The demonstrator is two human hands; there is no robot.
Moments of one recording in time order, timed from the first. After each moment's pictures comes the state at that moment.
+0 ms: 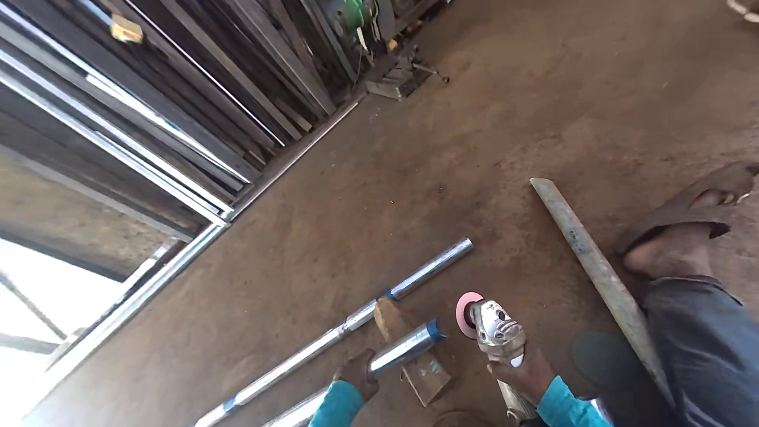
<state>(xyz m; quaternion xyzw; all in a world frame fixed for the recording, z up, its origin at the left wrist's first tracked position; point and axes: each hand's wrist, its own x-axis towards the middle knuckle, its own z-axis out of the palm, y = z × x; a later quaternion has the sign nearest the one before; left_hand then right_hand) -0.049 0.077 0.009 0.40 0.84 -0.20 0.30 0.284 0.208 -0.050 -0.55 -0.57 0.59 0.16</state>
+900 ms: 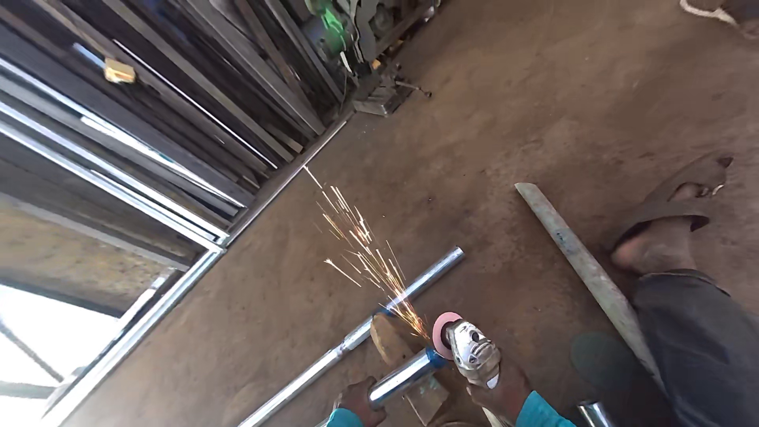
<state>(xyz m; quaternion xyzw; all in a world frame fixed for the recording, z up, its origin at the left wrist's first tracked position) -0.047 0.076 0.003 0.40 0.82 -0.26 0.31 0.261 0.191 -0.041 -0.53 -0.60 0.60 0.10</state>
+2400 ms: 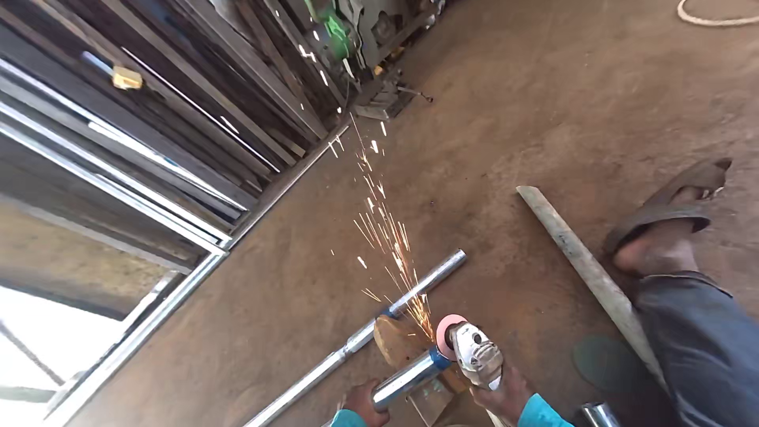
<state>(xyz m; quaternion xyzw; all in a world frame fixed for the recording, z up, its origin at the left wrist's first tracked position) -0.047 0.076 0.006 0.41 0.82 -0.23 0.32 0.257 0.186 -0.048 -0.54 -0.59 0.59 0.09</state>
